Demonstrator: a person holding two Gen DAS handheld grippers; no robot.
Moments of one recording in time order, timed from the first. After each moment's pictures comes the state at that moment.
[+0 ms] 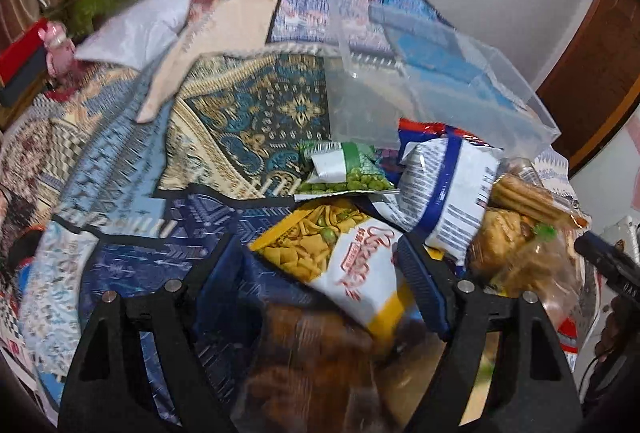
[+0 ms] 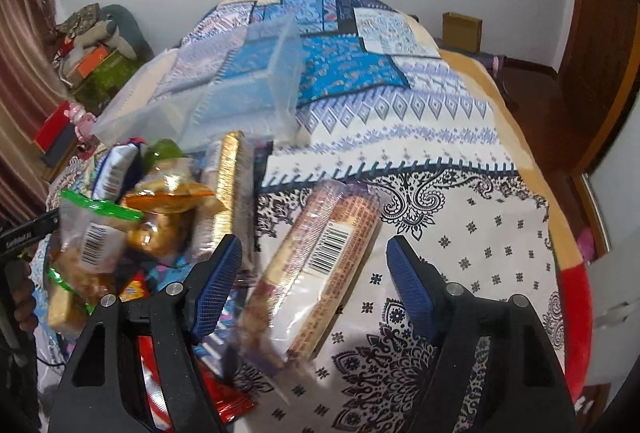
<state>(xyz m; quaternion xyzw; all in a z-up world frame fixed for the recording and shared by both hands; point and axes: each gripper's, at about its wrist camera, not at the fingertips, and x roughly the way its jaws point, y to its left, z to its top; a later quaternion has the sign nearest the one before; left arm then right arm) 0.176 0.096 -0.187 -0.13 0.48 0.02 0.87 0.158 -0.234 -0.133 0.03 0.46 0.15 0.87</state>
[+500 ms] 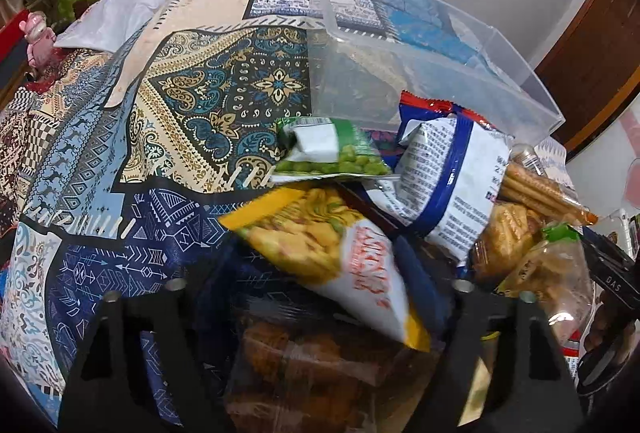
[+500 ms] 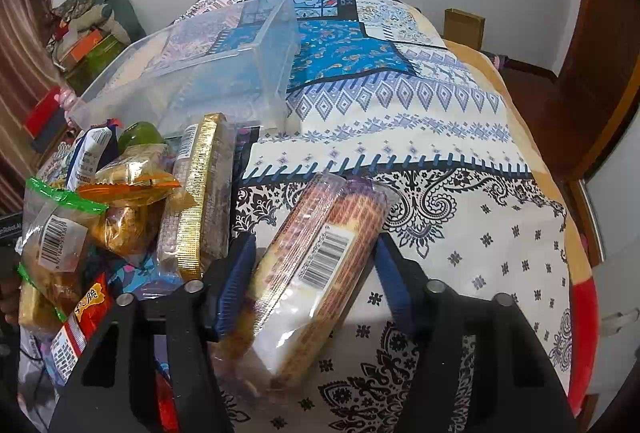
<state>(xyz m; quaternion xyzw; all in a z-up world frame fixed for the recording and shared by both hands) 0.183 0.088 -0.200 -0.13 0.49 -0.01 0.86 0.171 -0.229 -0.151 0.01 0.47 0.14 0.87</state>
